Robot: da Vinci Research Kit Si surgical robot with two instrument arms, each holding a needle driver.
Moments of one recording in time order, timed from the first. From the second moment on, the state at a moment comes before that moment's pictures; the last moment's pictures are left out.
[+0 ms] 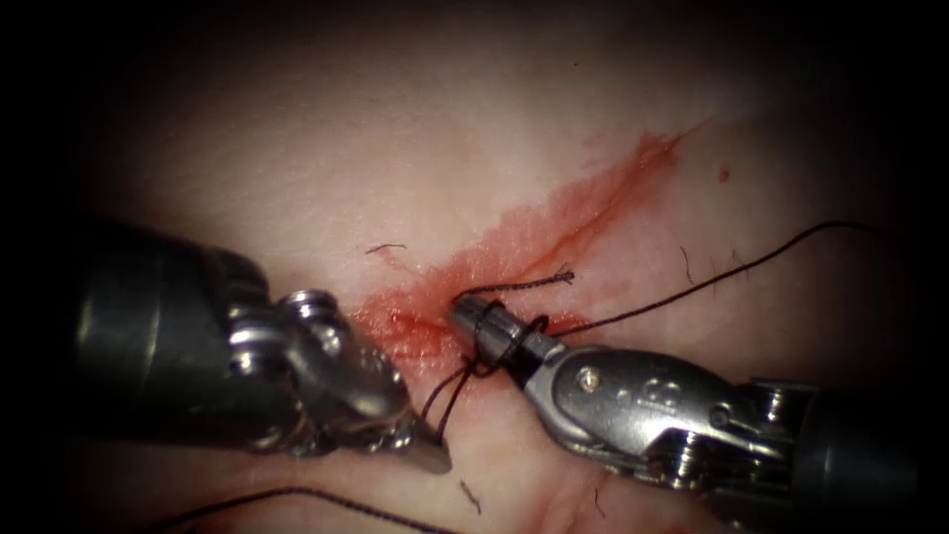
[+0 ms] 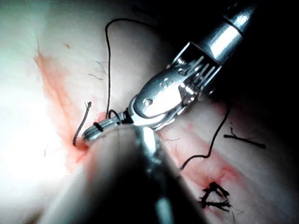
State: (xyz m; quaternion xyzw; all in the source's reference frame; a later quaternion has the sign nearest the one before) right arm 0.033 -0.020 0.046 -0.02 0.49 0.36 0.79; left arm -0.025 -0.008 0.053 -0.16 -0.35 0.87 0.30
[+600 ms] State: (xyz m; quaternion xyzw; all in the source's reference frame) right arm 0.032 -0.019 0.049 -0.05 0.44 0.39 0.81; left arm -0.025 -0.009 0.052 -0.15 -0.37 0.87 0.29
